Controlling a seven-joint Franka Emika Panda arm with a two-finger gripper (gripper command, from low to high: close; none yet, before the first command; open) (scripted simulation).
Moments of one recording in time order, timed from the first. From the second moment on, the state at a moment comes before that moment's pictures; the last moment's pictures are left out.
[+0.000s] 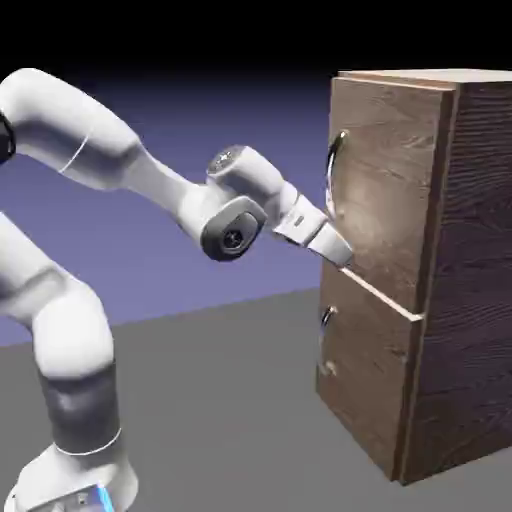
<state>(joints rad) -0.04 -0.63 0.05 -2.81 0.12 3.00 0.69</state>
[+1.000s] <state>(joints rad) -0.67 -1.31 0.64 -2.80 1.42 2.63 0.12</state>
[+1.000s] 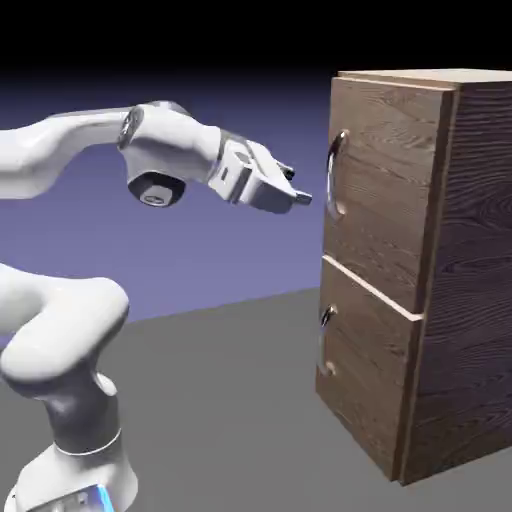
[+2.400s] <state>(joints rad) -1.26 -1.76 0.86 -2.93 2.40 1.79 -0.45</state>
